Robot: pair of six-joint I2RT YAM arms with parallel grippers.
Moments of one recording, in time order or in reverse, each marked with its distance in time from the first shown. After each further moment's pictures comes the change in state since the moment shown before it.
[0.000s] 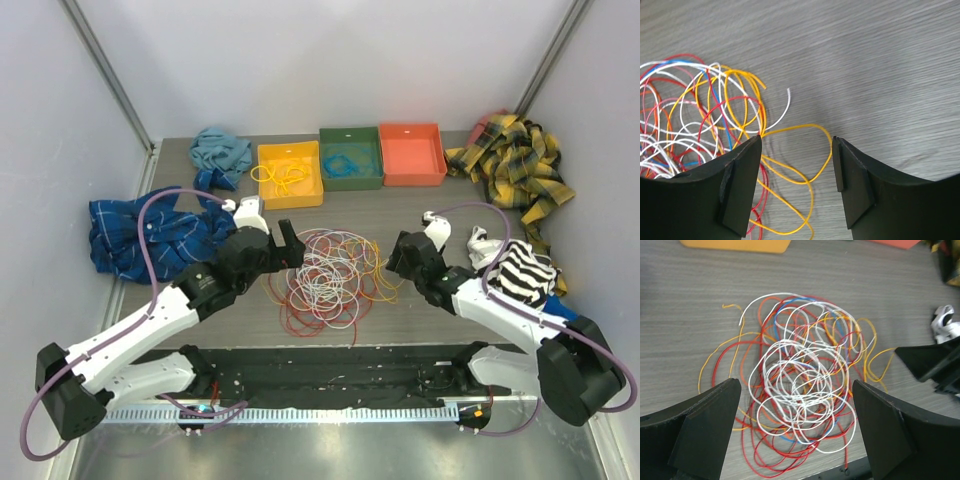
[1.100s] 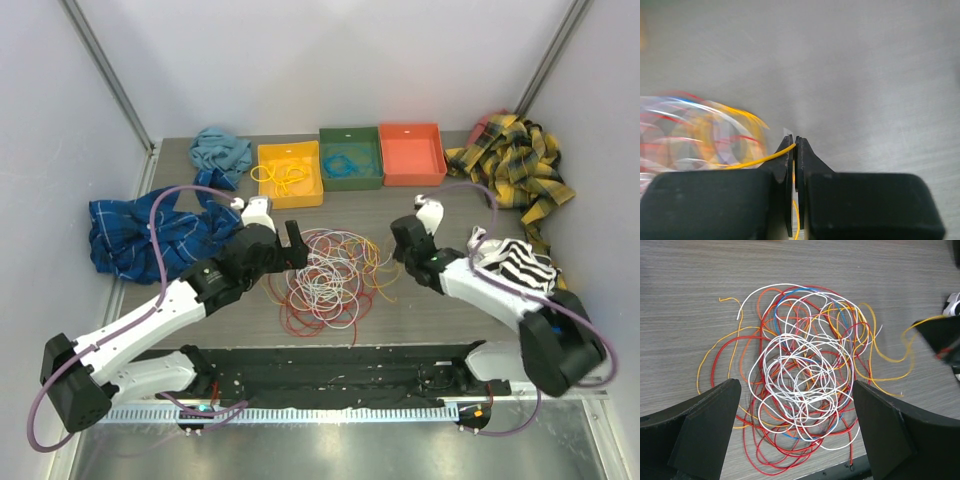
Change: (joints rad) left arm 0.000 0.061 0.011 -0.020 0.026 0.016; right arm -0.026 0.184 0.119 0.008 0.103 -0.092
